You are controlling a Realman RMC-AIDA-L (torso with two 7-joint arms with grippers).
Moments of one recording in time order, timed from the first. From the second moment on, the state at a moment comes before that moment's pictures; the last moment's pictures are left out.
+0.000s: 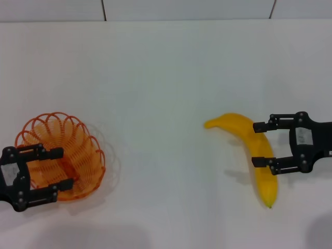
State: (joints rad) left arm -0.38 -2.03 0.34 0.68 2.30 1.84 -0.89; right arm 0.55 1.99 -0.37 -0.59 -2.41 -1.78 0.99
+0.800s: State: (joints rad) left arm -0.42 -2.03 0.18 0.76 2.19 1.85 -1.11; right arm 0.55 1.99 -0.37 -0.59 -2.42 -1.77 0.99
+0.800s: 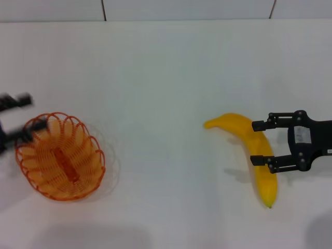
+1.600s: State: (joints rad) left arm -0.75 -1.90 0.32 1.00 2.69 1.81 -1.69; right arm 0.58 1.98 -0.37 -0.59 -2.41 -1.77 1.00
